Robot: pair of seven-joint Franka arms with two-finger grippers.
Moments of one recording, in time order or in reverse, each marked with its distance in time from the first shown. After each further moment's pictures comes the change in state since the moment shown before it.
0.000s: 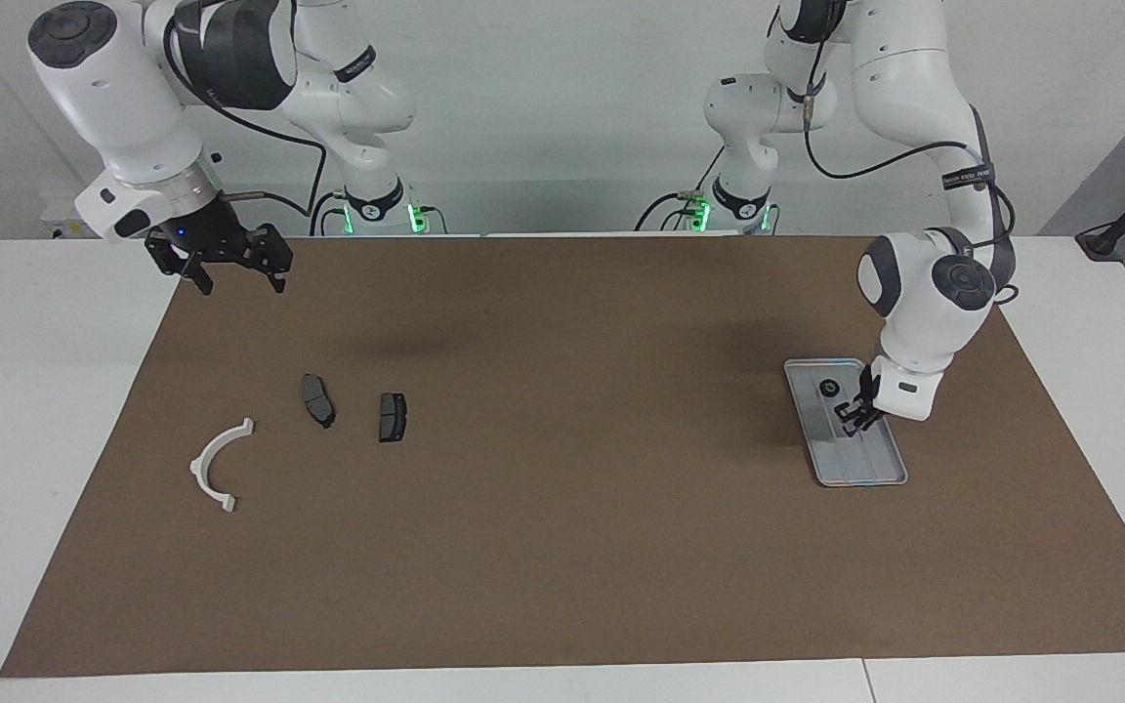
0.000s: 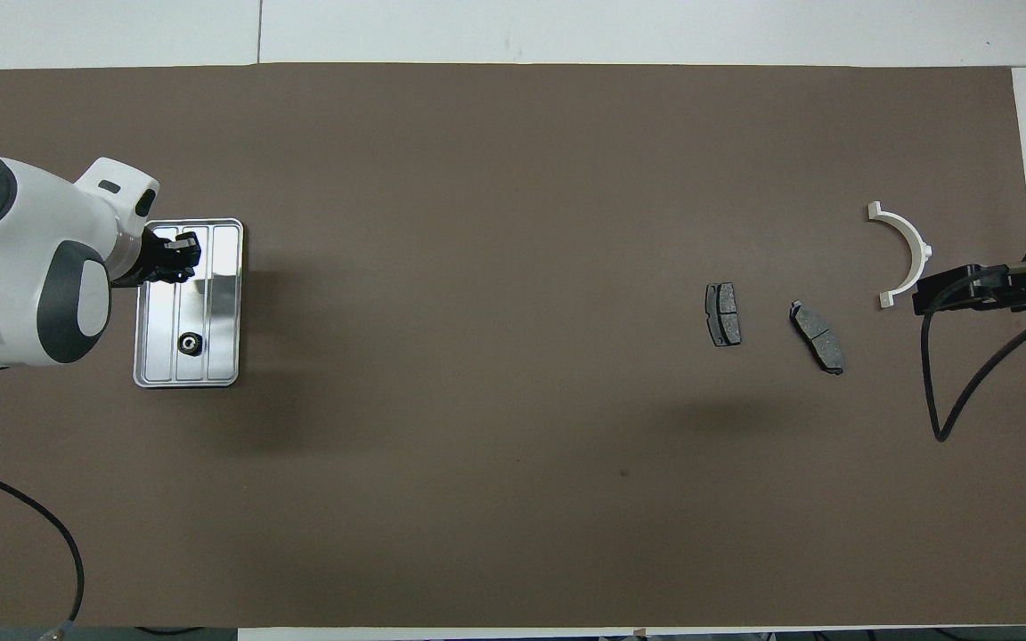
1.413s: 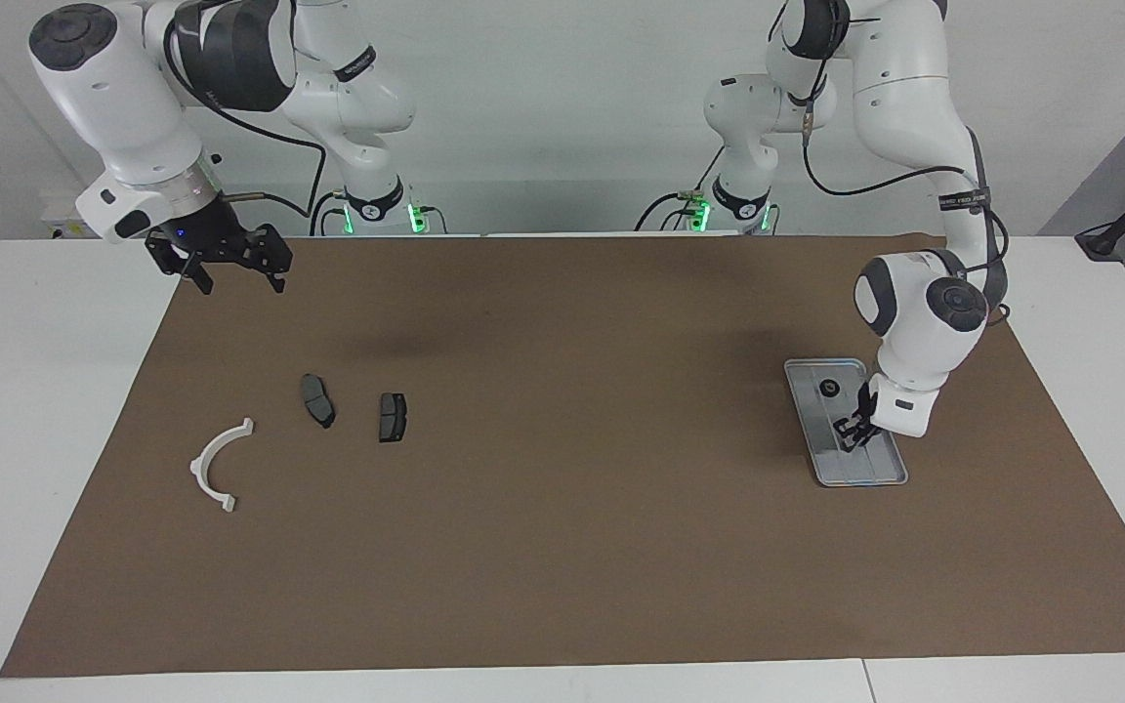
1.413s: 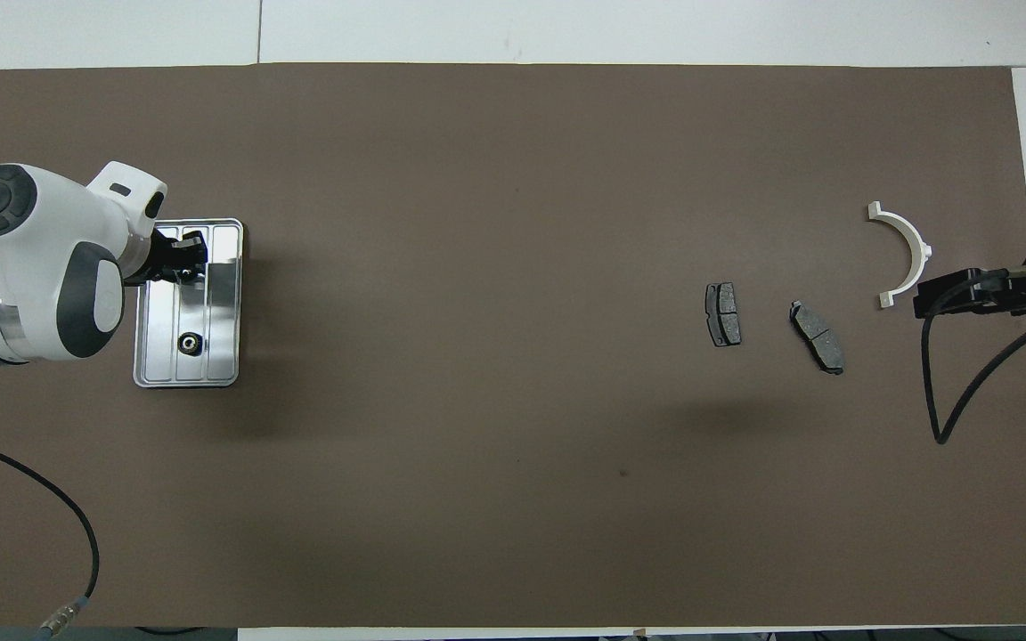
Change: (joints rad) left arm 0.012 0.058 -0.001 0.009 0.001 0.050 0.004; right arm -0.004 -0.007 0.000 -0.015 0.000 0.006 0.000
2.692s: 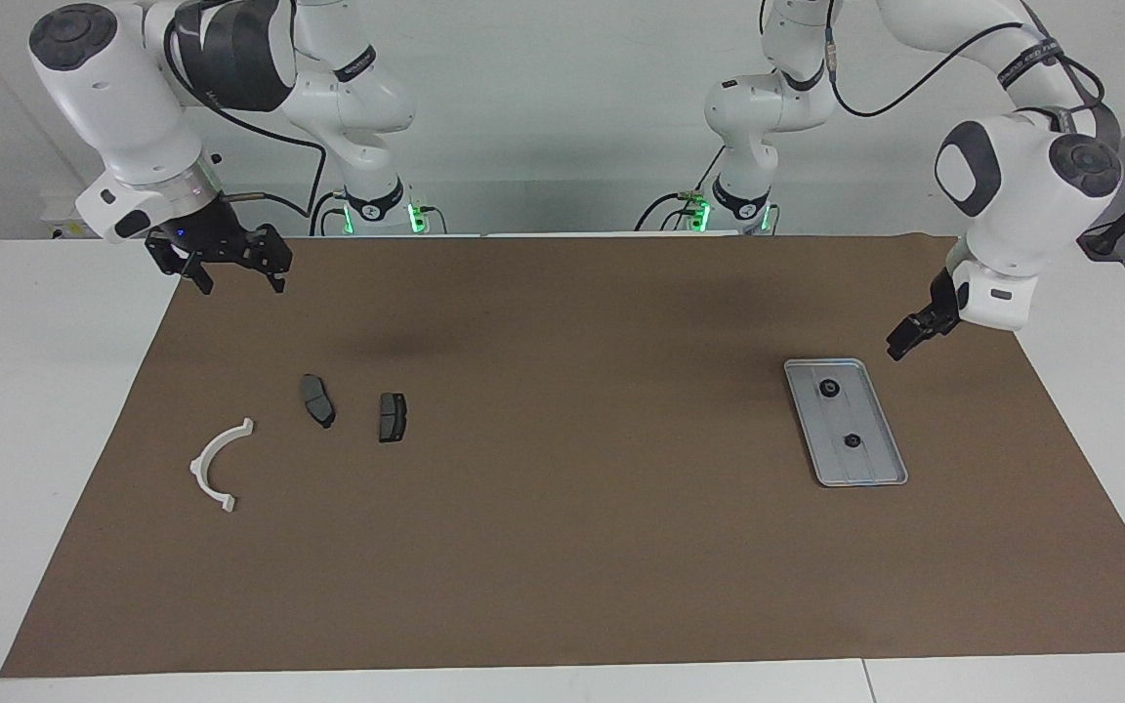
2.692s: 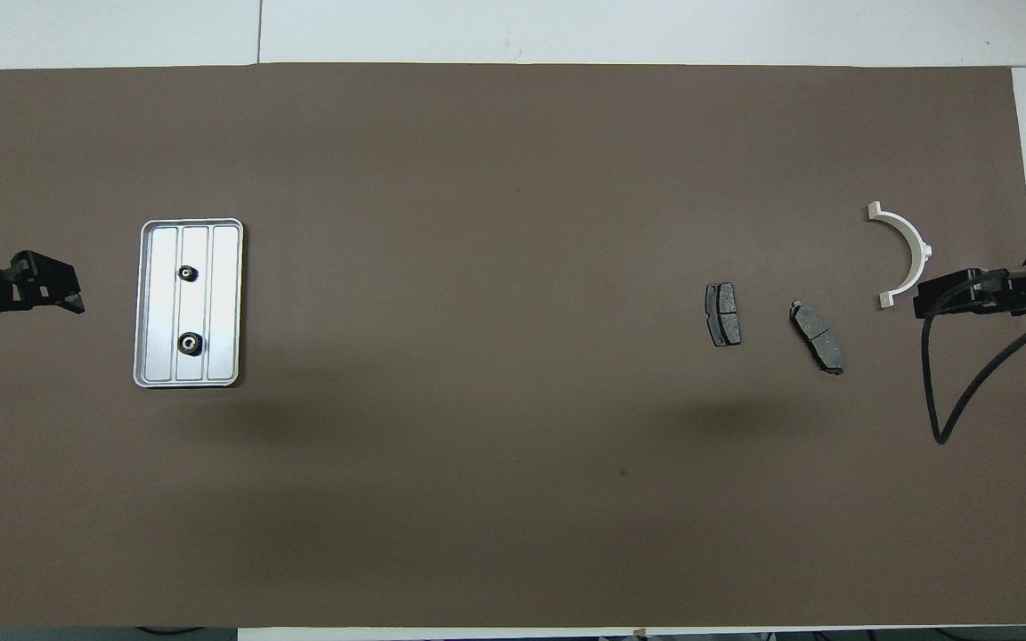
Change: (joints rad) left arm 0.073 -0.396 -0.018 0.109 -0.011 -0.665 0.009; right arm 0.000 -0.001 0.000 -0.001 0.000 0.000 0.000
